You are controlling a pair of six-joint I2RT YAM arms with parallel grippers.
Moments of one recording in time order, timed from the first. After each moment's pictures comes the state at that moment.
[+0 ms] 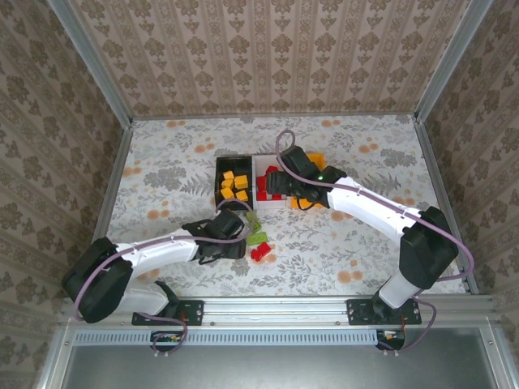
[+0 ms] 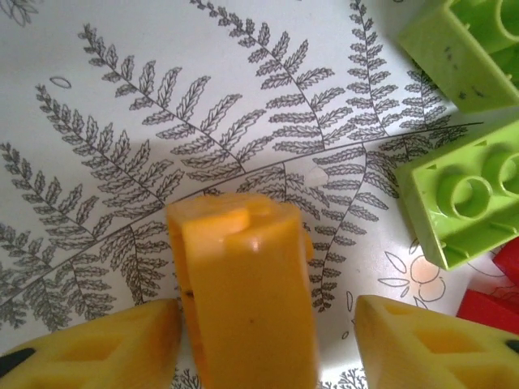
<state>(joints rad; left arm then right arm) -0.86 1.31 0.57 -0.44 -0.07 -0.64 0.67 1.60 1.27 -0.54 0.18 0.60</state>
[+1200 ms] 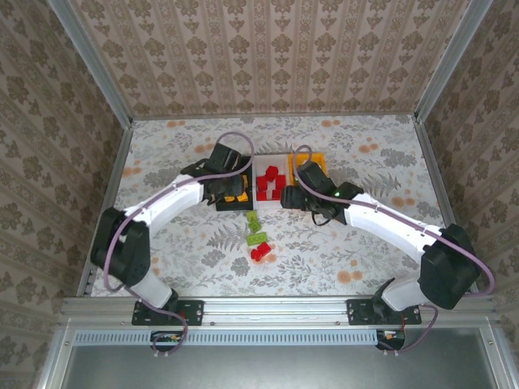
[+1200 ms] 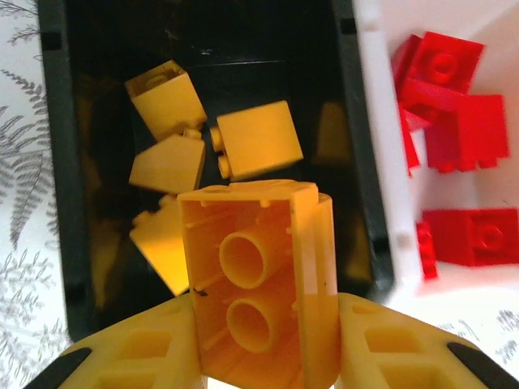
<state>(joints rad) -0.57 1.63 1.18 -0.56 -0.07 -0.44 0.66 1.41 1.02 -0.53 0.18 0.63</state>
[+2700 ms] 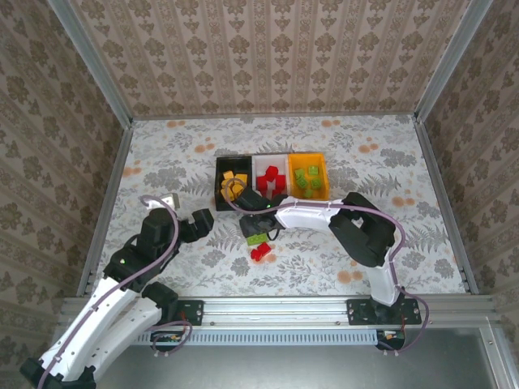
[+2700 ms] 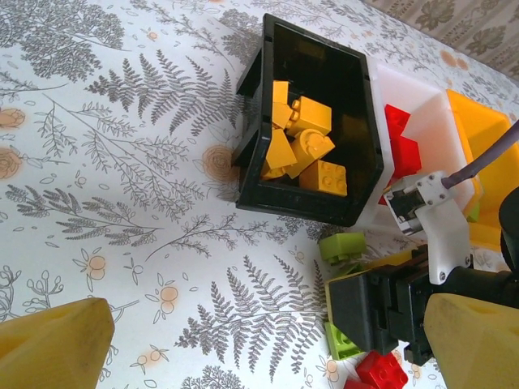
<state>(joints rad) -0.59 0.54 0.61 -0.69 -0.18 -0.69 0.91 2.01 1.33 -0.47 0.13 0.54</state>
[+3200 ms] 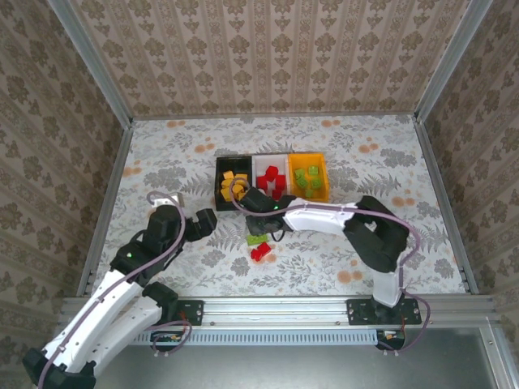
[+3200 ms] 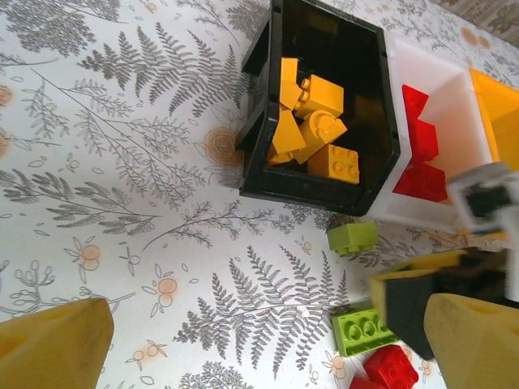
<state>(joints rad) -0.59 0.62 0.60 -0.65 -0.16 -0.69 0.91 1.85 1.22 -0.45 0.15 0.53</state>
